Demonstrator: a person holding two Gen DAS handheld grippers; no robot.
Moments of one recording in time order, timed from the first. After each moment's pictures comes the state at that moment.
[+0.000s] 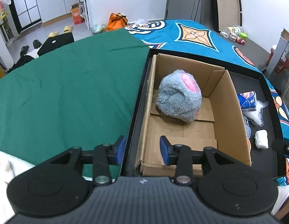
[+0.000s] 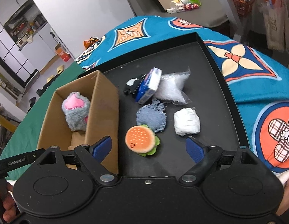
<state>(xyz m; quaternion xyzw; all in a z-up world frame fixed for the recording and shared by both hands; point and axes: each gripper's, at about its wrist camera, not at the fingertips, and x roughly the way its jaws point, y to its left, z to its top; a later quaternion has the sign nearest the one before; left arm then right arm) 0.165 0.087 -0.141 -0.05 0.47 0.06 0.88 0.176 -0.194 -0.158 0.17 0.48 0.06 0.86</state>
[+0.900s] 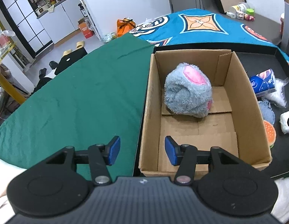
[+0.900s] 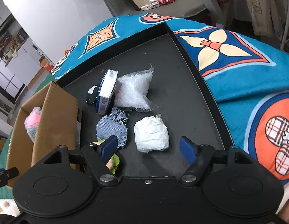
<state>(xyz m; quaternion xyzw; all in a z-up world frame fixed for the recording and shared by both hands) 0.180 0.047 -0.150 0.08 0.48 0.12 0.87 0.204 -0.234 -0.216 0.20 0.47 0.02 0.86</state>
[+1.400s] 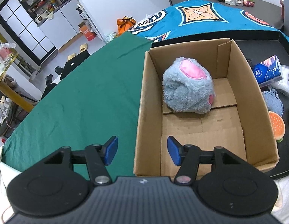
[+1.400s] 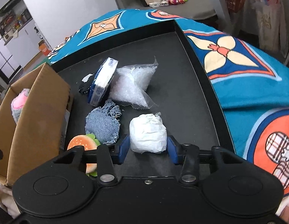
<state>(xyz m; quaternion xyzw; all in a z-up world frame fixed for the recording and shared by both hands) 0.190 0.029 -0.157 0.14 0.49 0.13 0.85 0.211 -0.221 -0.229 0.12 0.48 0.03 0.87</state>
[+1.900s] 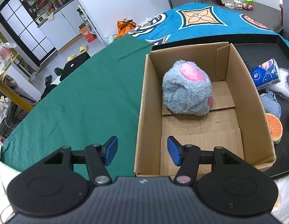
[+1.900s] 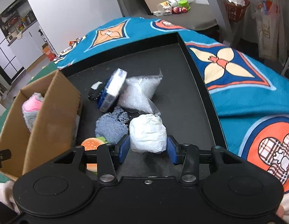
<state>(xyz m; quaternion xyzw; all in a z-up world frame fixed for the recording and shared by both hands) 0.185 0.031 -0.153 0.13 0.48 0.13 0.86 0.200 -0.220 -0.202 0.12 0.46 0.03 0.88</state>
